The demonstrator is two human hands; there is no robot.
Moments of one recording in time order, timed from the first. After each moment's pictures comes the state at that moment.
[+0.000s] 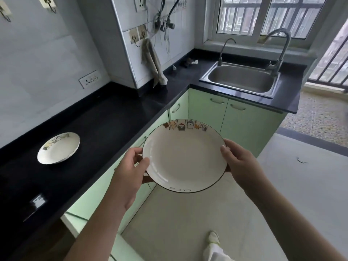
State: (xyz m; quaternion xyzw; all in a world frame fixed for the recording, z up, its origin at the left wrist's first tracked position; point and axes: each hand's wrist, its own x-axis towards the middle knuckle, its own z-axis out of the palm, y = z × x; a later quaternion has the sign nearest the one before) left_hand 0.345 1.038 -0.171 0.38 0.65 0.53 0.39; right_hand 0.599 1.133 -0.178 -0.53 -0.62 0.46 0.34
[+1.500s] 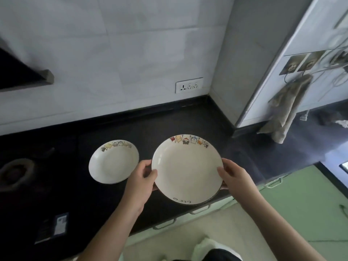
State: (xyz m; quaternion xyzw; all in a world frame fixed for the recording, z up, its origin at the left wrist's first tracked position) left_hand 0.013 1.229 -0.250 0.05 0.76 0.59 0.26; right_hand 0.161 1.450 -0.245 -0.39 -0.75 0.54 0.08
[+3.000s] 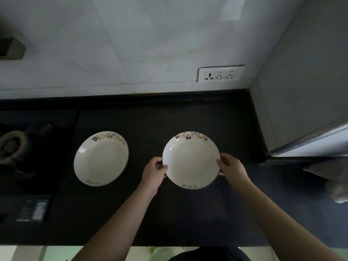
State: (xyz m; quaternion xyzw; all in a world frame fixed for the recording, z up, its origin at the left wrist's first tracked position) left_hand -0.082 1.391 -0.389 -0.23 0.78 0.51 0.27; right_hand -0.011 1.639 -0.403 -0.36 -0.75 0.54 -0.10
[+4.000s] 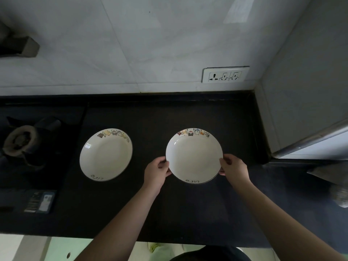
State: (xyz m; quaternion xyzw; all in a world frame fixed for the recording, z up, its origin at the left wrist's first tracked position) left_hand -0.072 1.390 -0.399 -0.20 0.80 0.53 0.21; right_hand -0.012 1.637 -0.404 -0.38 -0.76 0.51 -0.08
